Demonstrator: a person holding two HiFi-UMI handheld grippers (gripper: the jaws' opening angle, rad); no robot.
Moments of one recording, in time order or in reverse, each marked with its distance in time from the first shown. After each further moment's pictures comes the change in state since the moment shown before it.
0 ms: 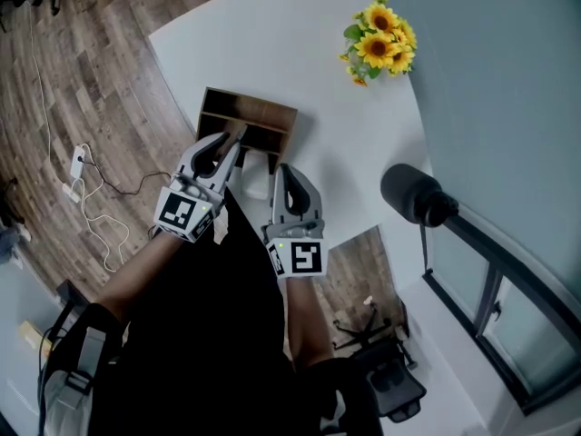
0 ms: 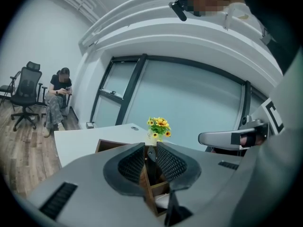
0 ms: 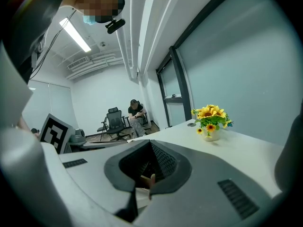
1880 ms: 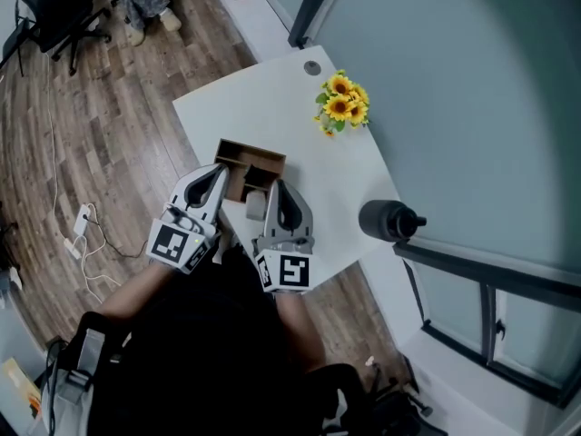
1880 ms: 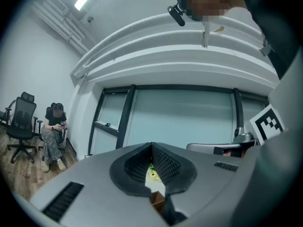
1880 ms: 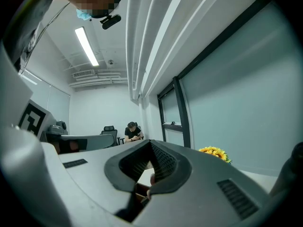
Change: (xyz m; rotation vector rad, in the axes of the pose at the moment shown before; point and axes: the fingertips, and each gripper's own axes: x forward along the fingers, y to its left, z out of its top) left arm -0.089 -0.054 0.169 0.171 -0.264 -0.014; right arm -0.043 0.056 0.139 -0.092 -0.287 -0.062
